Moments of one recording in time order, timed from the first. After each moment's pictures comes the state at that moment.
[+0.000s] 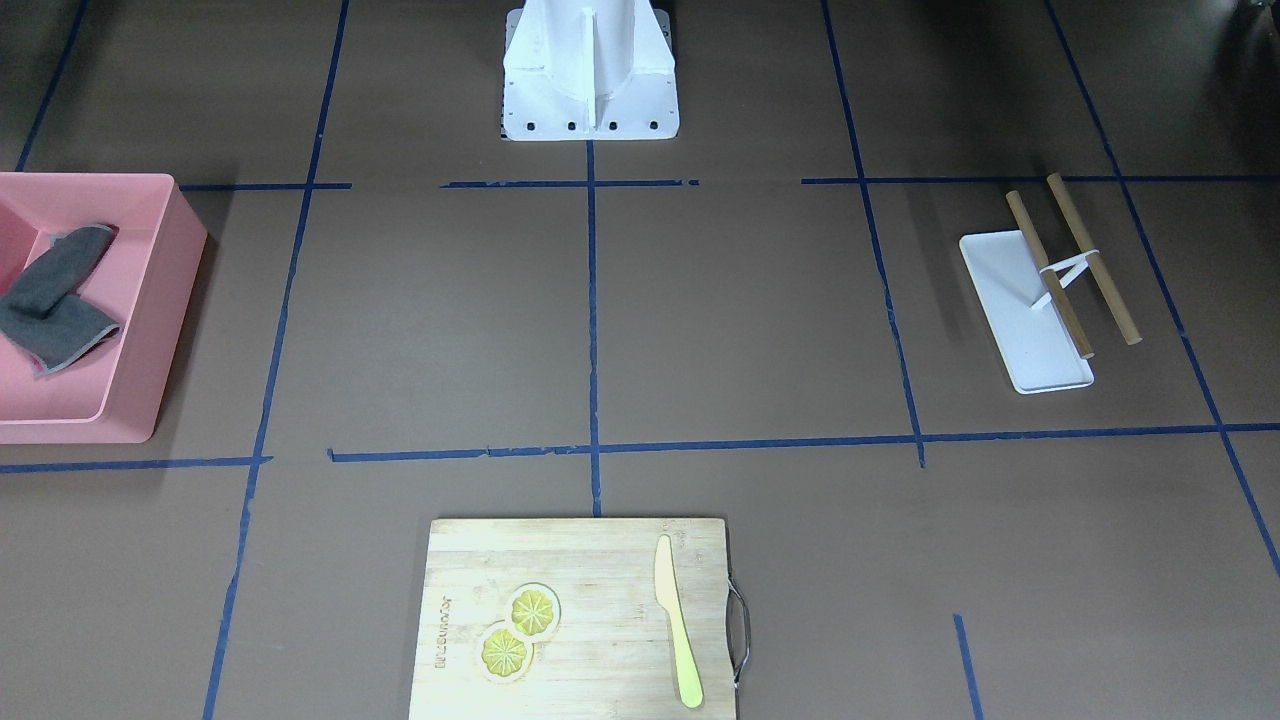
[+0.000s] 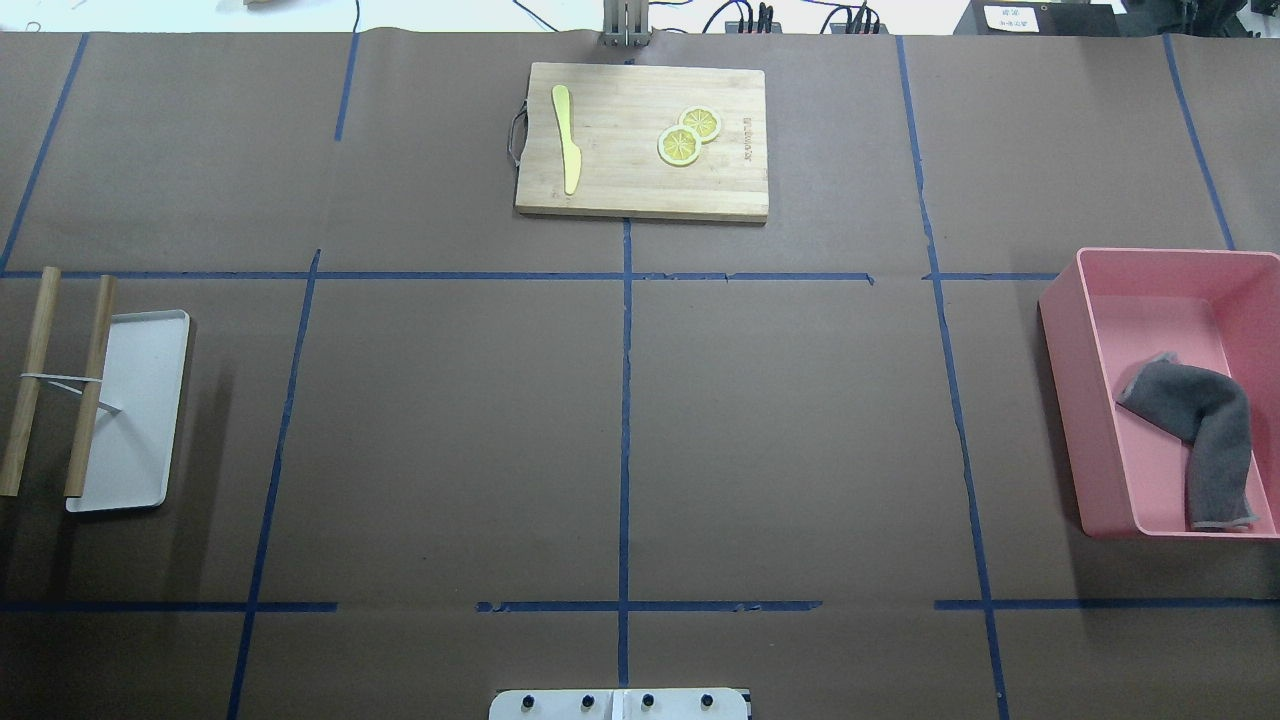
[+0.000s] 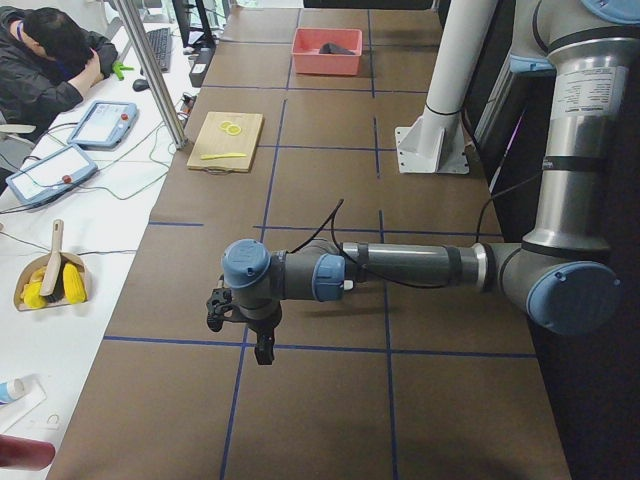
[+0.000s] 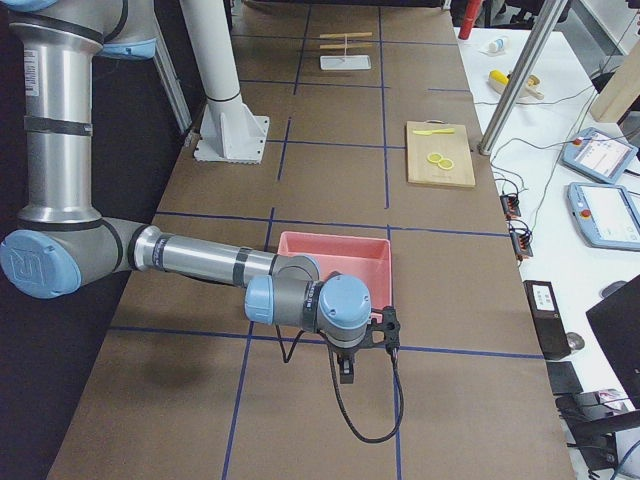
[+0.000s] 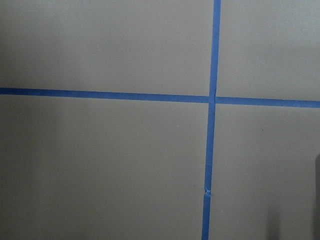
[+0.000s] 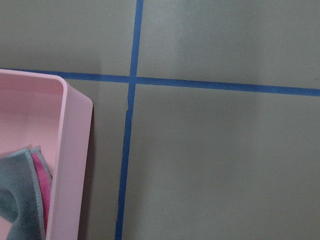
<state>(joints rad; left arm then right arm) -1.56 -1.59 -1.54 -1.56 -2.32 -0.05 1.68 -1.65 1.54 -1.49 2.40 -0.17</state>
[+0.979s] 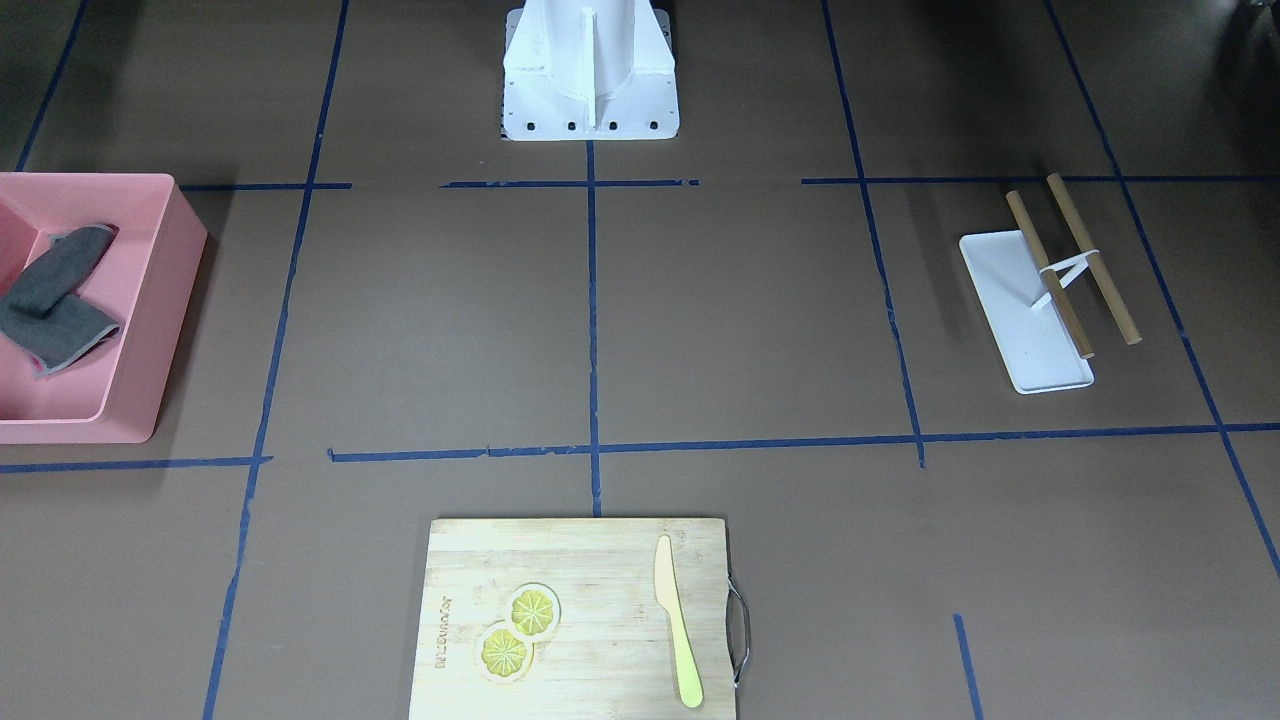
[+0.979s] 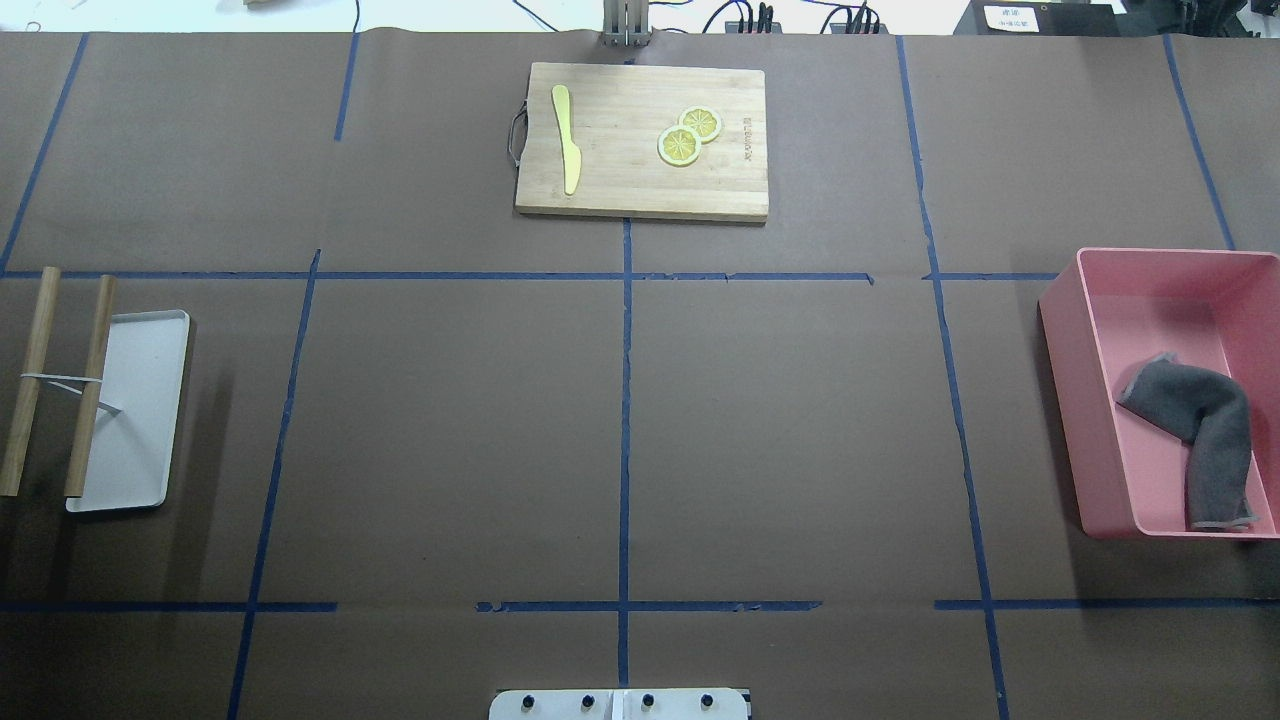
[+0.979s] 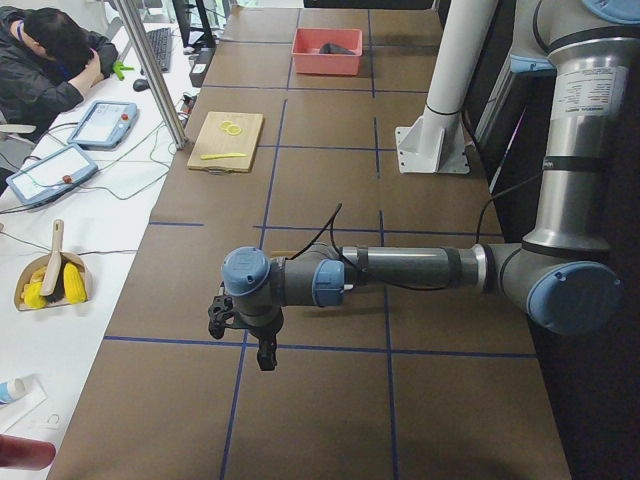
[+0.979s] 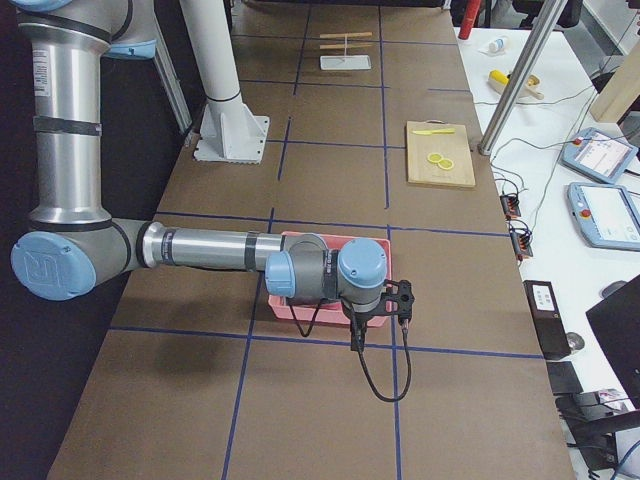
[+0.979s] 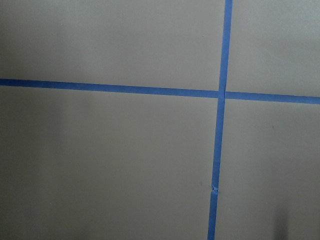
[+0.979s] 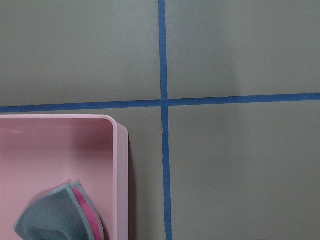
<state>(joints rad) -1.56 -1.60 -1.53 -1.56 -2.32 -0.05 1.57 -1.63 1.62 -1.48 2.38 0.10</state>
